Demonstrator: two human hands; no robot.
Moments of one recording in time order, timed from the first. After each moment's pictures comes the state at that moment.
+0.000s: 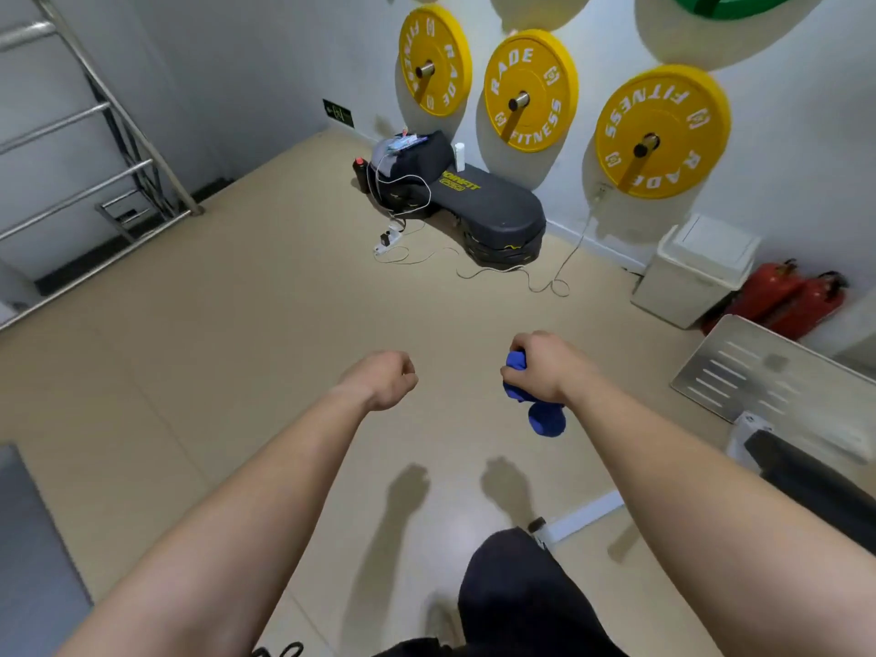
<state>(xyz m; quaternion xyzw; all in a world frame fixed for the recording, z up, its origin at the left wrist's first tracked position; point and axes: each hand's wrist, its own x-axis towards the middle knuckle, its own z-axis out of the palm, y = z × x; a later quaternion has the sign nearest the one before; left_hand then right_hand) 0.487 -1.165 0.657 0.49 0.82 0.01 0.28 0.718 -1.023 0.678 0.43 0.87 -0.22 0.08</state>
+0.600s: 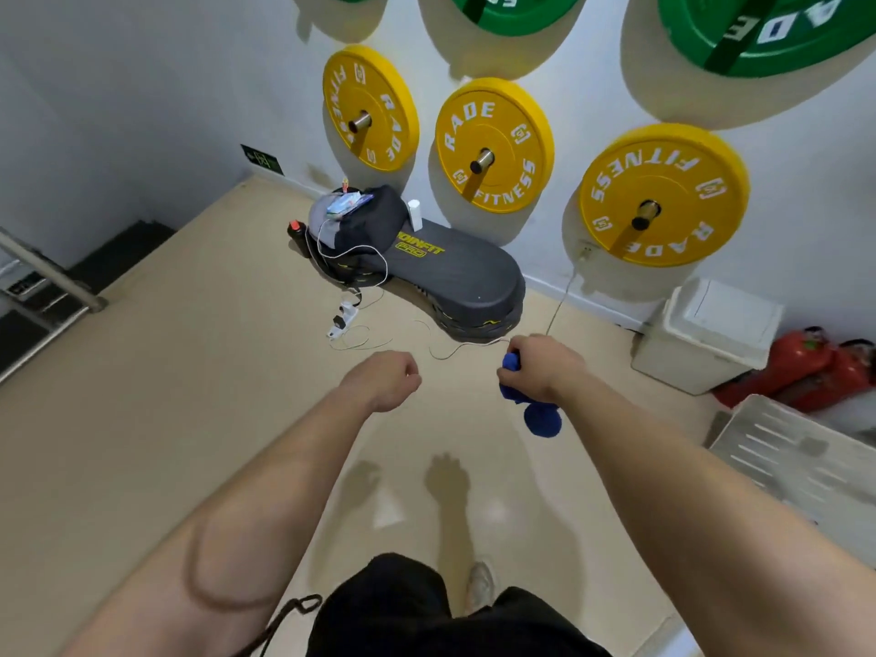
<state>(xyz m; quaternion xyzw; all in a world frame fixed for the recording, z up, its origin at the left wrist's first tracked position) 0.229 -0.704 0.648 0.55 0.78 0.00 0.30 0.470 -0.598 0.662 0.51 0.83 -0.22 0.08</state>
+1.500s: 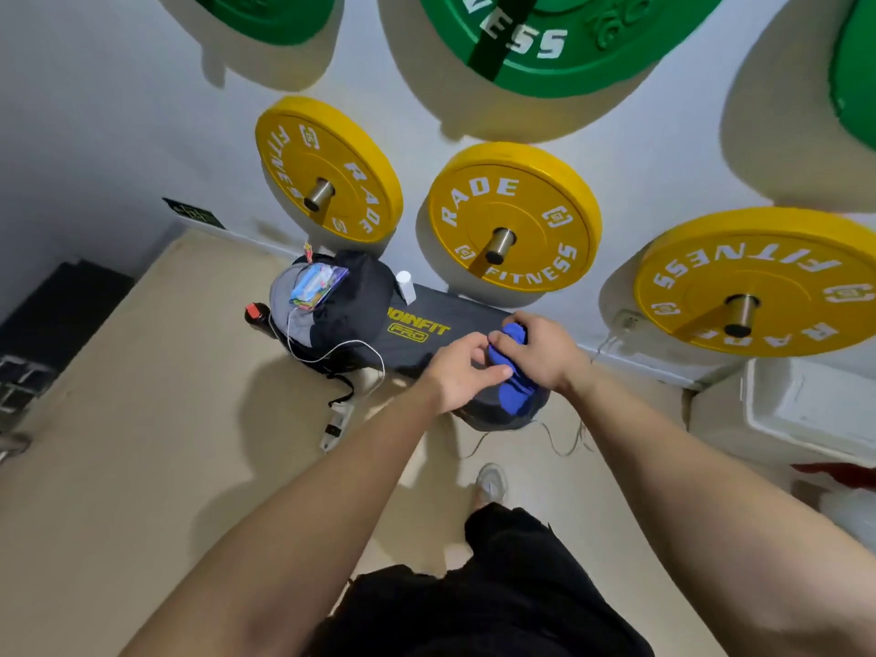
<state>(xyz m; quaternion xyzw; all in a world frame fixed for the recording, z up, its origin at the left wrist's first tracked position) 0.035 -0.207 0.626 0.54 0.67 0.21 0.46 0.190 -0.147 0.640 0.56 0.74 -0.36 -0.09</state>
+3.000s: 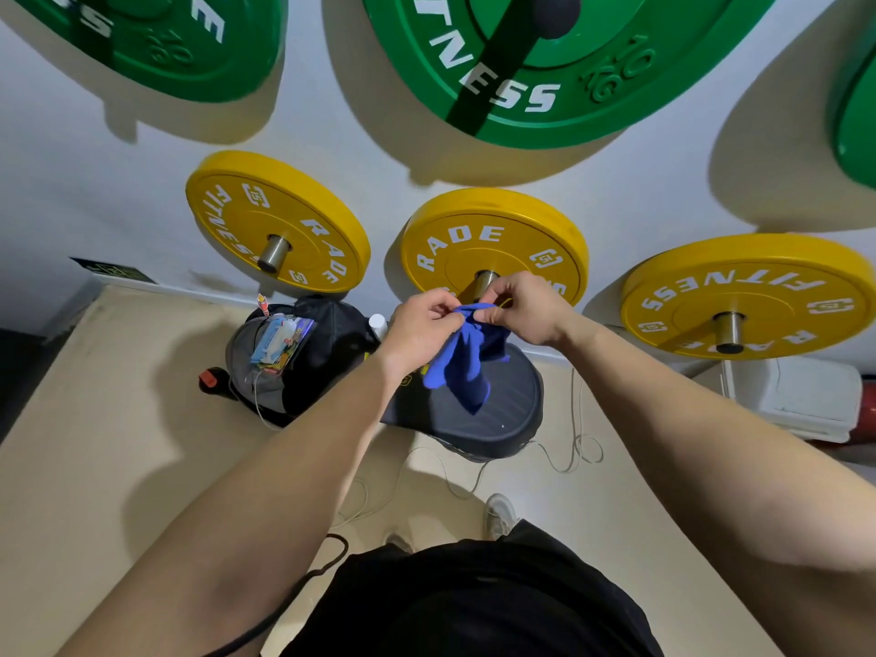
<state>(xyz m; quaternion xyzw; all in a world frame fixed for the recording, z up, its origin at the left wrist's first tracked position) -0.079 -0.016 0.650 0.56 0.63 0.29 0.45 0.108 0.020 0.685 0.55 0.75 -0.36 -0.11</state>
